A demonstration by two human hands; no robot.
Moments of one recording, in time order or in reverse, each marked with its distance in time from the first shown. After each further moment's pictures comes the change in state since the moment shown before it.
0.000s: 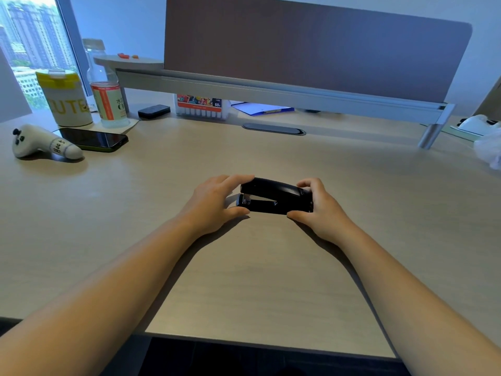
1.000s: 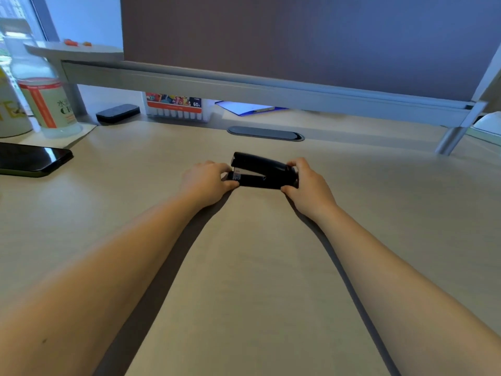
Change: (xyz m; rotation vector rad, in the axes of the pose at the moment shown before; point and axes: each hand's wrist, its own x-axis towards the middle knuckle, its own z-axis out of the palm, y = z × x) left_hand 0.157 -0.049 0.030 0.117 -0.076 -0.295; right_hand 0.143 0.032 -0.002 -0.195 0.152 0.054
